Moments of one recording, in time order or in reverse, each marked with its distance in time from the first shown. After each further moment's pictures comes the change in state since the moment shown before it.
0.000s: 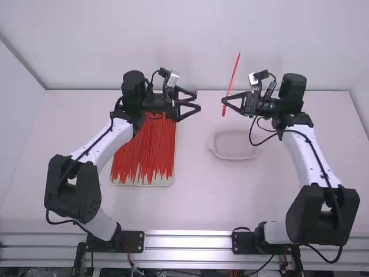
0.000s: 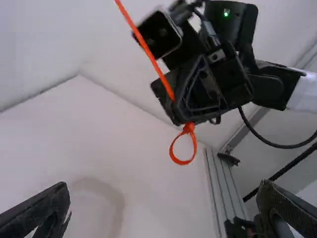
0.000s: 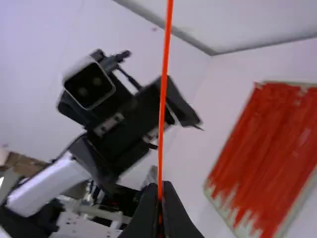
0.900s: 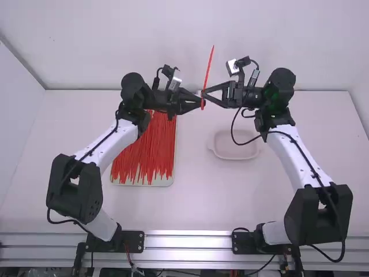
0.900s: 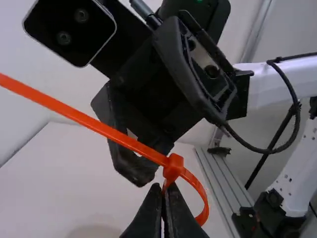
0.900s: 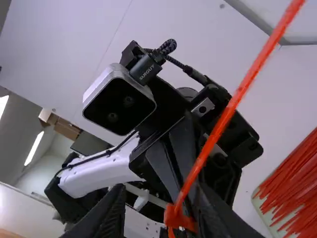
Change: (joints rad) left arm -0.065 0.005 0.000 0.407 0.111 -0.056; right arm 0.181 0.003 -0.004 0.686 -0.061 0.568
